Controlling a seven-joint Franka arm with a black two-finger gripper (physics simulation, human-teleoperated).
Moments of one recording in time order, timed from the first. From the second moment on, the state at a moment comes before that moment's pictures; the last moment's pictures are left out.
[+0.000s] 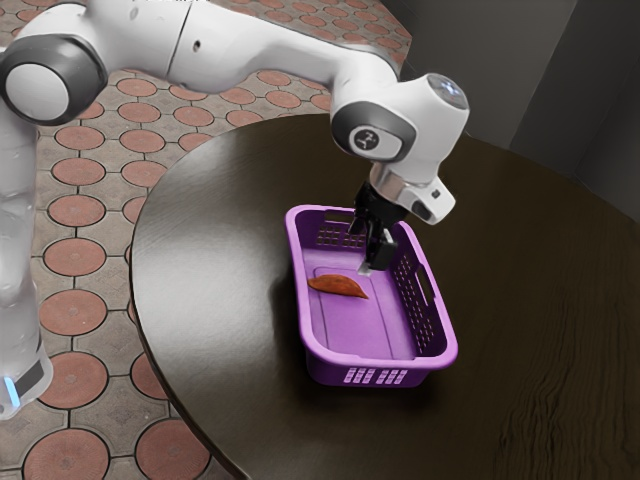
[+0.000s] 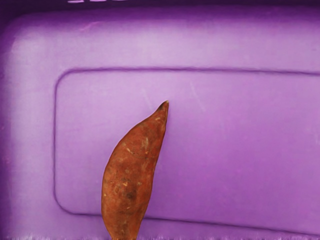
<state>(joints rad) 0.01 0.10 -0.25 -1.68 0.15 1.68 -0.16</state>
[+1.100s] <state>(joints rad) 0.02 0.12 -0.17 -1.83 0.05 1.85 -0.08</state>
